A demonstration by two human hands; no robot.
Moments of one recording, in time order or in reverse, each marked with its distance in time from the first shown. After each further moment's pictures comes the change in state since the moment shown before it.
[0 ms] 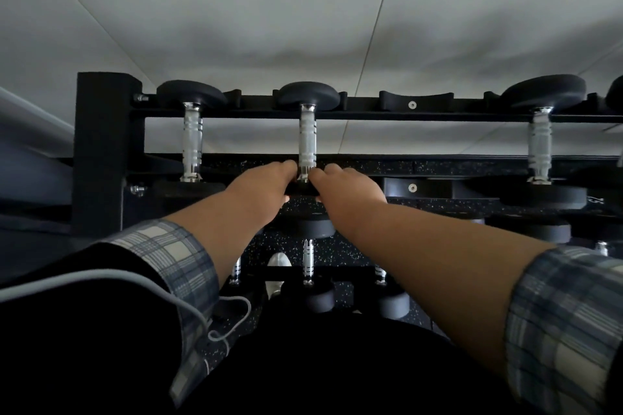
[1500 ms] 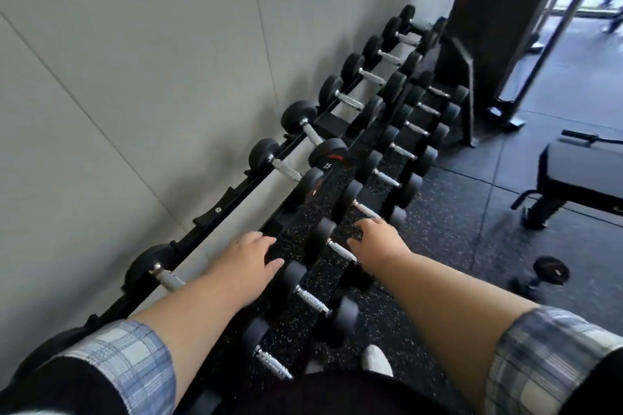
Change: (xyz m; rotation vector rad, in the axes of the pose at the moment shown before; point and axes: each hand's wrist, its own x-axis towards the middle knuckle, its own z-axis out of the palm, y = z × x) left_hand -0.072 0.195 -0.051 0.341 -0.112 0.675; right_hand -0.319 0.006 0.004 0.651 0.570 1.253
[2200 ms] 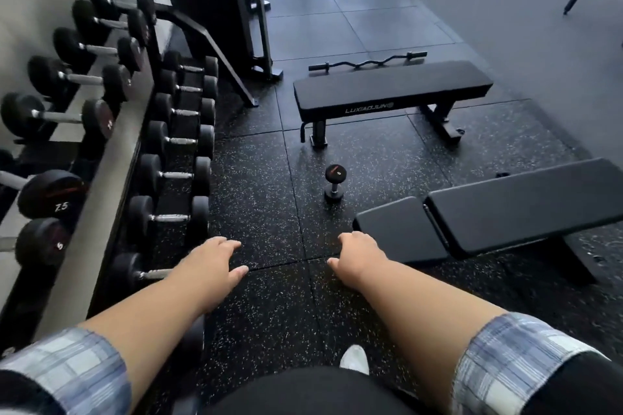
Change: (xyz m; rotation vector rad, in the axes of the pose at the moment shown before) left_hand 0.007 0.312 0.113 0.245 -0.303 0.613; right_hand -0.226 0.302 -0.058 0.069 0.064 0.722
